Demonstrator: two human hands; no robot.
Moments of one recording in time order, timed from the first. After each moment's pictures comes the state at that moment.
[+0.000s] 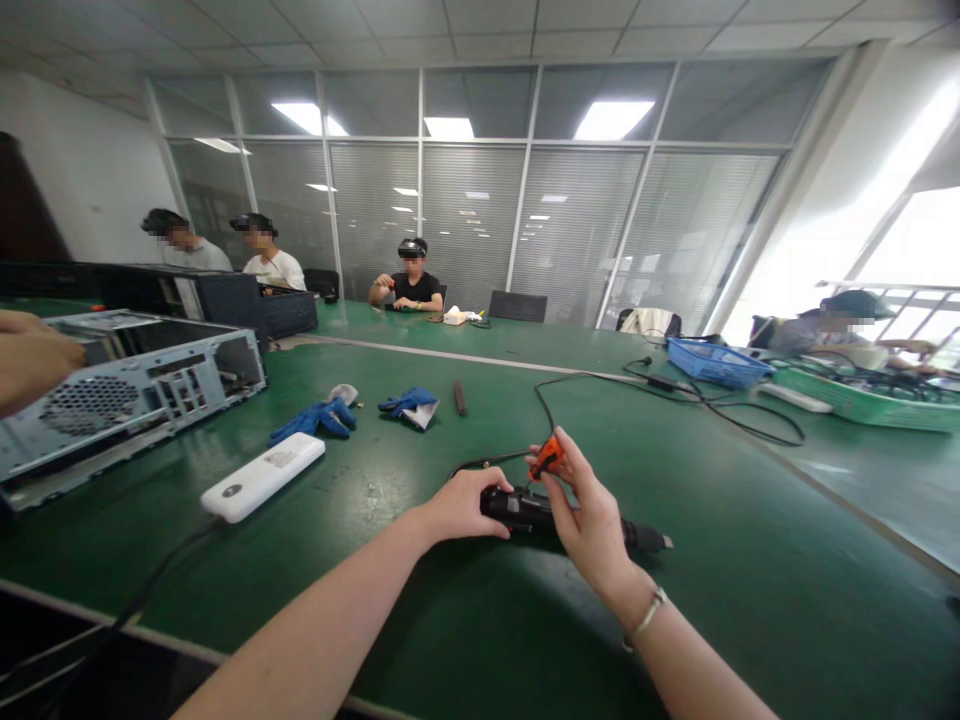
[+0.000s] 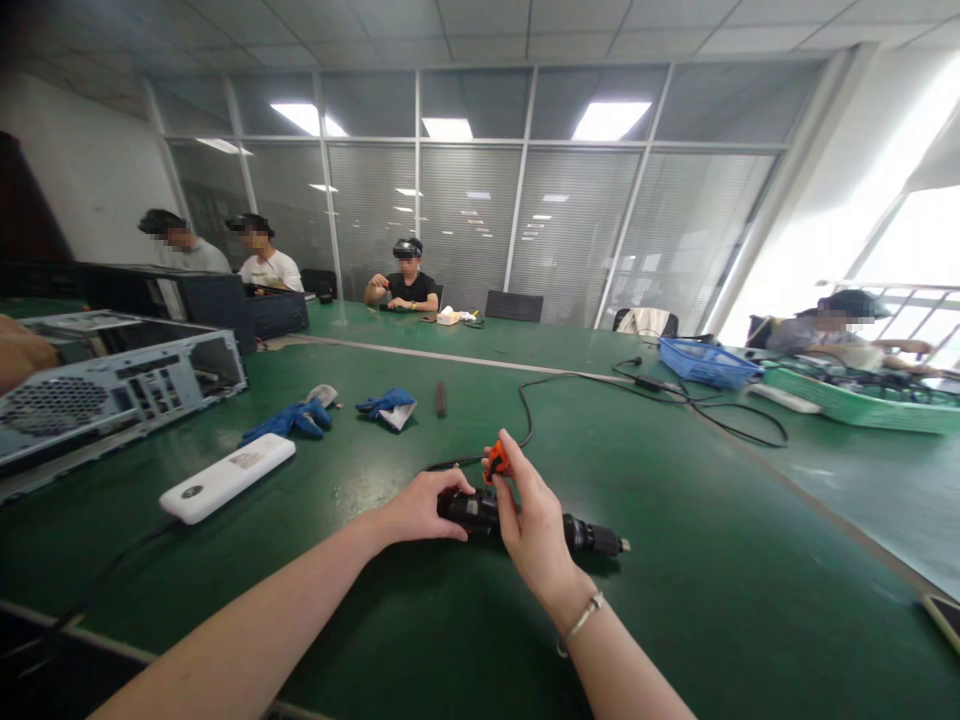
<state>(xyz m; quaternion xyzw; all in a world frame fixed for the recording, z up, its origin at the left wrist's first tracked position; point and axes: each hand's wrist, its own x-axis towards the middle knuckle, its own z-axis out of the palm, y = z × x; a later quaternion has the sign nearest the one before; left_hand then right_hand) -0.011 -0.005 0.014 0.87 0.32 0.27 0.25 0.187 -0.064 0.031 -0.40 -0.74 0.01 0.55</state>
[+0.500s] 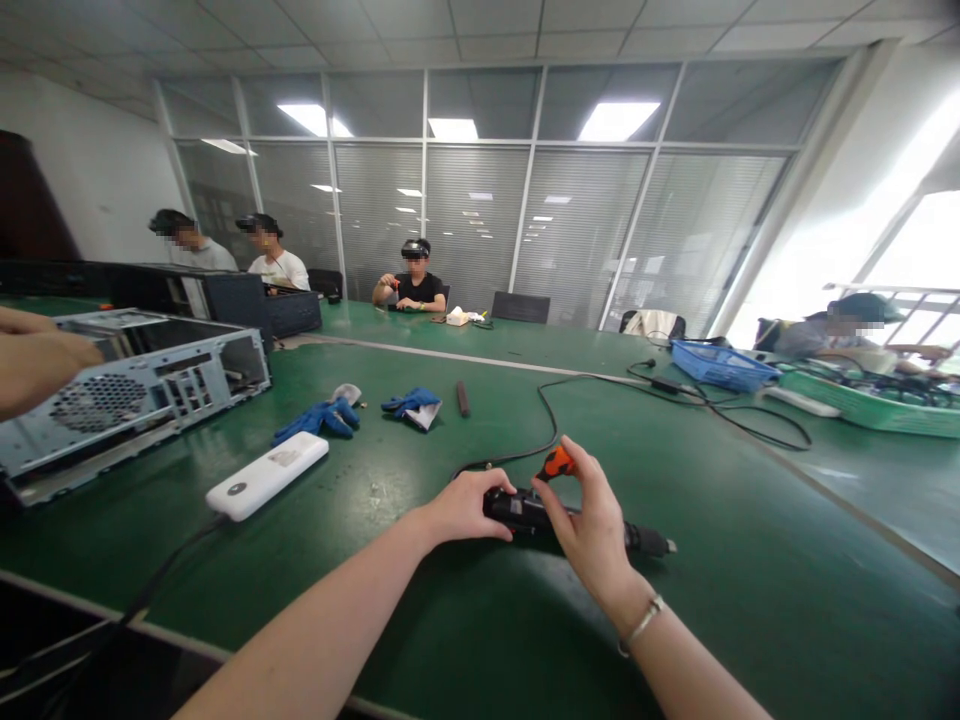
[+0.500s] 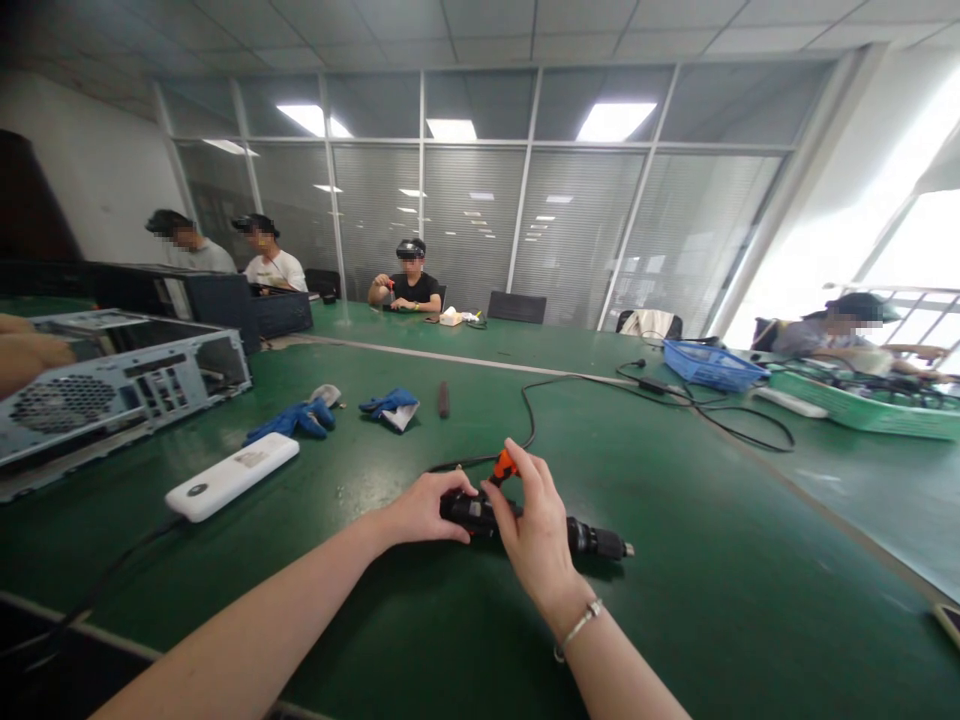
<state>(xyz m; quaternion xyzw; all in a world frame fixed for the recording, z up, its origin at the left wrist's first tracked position) -0.011 -0.005 0.015 0.88 0.32 0.27 0.24 0.184 -0.064 0.030 -0.41 -0.71 -0.07 0.56</state>
